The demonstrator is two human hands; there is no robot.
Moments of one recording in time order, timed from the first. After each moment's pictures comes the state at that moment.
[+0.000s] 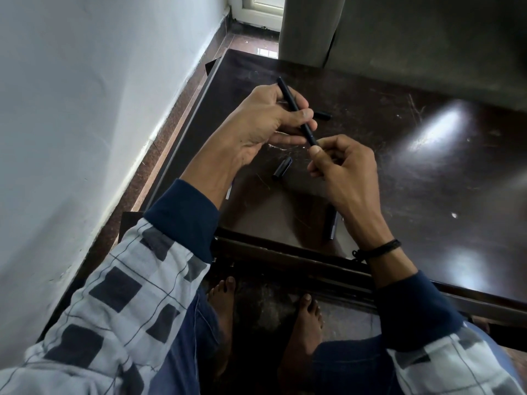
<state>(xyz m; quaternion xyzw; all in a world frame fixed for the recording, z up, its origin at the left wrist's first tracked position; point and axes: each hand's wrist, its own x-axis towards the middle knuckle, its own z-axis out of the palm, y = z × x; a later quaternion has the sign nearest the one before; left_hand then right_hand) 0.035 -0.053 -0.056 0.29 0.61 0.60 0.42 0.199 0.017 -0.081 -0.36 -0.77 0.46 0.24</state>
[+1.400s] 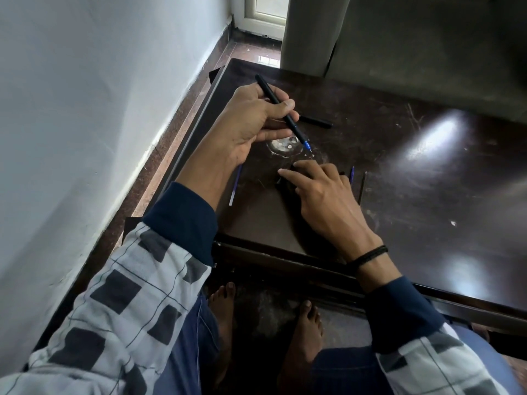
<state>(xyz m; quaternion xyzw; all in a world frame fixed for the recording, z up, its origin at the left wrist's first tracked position) 0.020 -0.058 -0.051 0.21 0.62 0.66 0.36 0.195 0.017 -0.119 -0.21 -0.97 0.10 0.03</state>
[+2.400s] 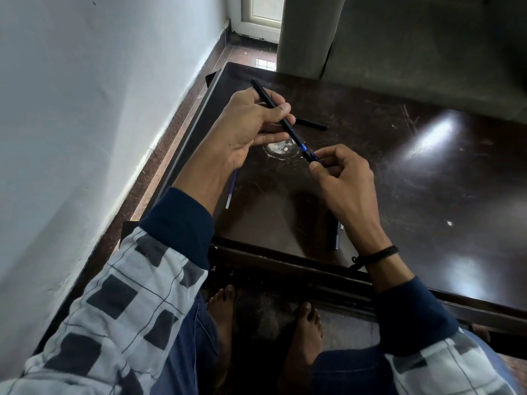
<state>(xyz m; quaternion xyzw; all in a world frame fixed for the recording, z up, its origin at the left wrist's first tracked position) 0.021 -0.056 -0.054 0.21 0.62 0.66 0.37 0.198 0.027 -0.088 -0.40 -0.78 0.42 0.23</state>
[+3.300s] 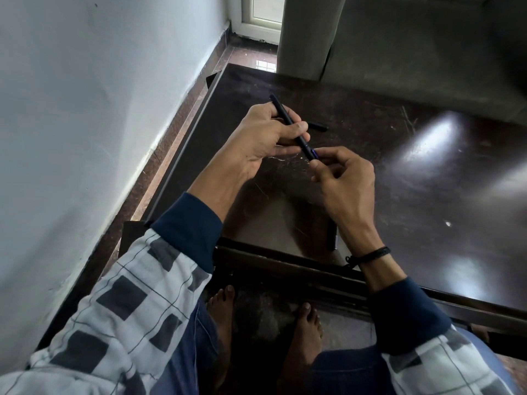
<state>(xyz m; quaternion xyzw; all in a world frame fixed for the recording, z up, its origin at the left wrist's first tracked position) 0.039 -0.047 -0.061 0.23 0.63 0.63 0.39 0.195 0.023 -0.092 -0.37 -0.77 0.42 0.29</state>
